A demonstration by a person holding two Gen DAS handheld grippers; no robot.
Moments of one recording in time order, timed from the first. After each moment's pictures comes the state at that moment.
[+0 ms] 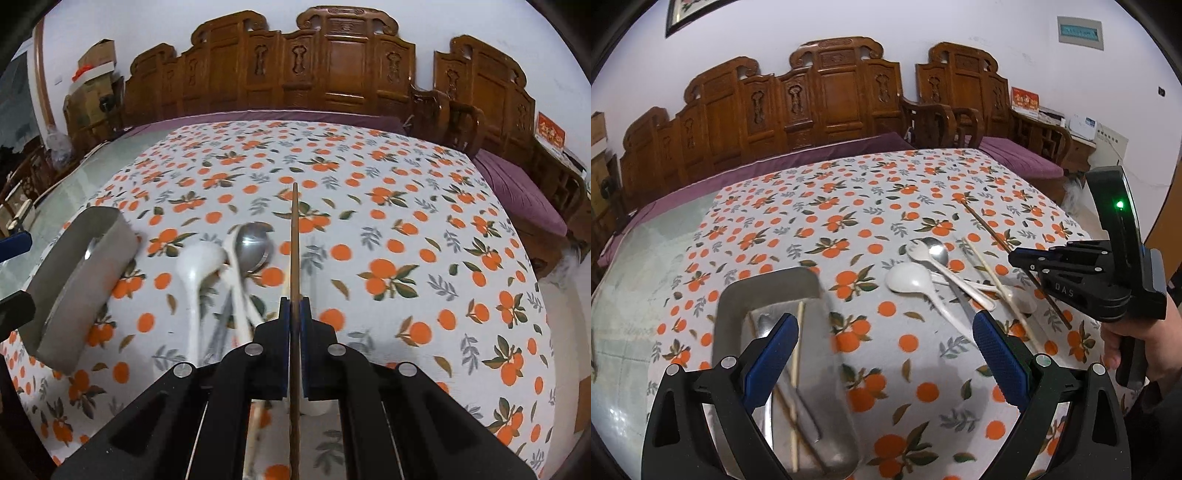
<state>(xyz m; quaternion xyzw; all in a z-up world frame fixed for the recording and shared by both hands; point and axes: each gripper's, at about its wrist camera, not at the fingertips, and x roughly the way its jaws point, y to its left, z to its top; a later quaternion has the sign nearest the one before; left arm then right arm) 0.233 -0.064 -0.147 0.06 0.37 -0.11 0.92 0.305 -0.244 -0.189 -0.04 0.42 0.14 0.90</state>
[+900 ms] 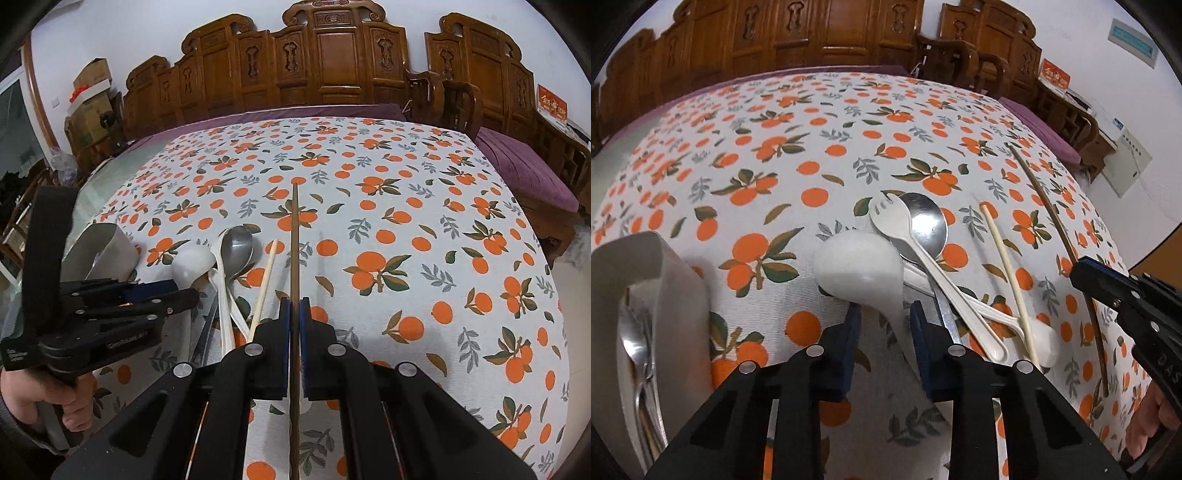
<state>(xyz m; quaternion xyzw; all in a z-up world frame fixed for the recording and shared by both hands) 0.336 -0.112 -0.237 -0.03 0.49 -0.11 0.86 0.312 -0.270 -0.191 0.01 0.43 0.16 0.89</state>
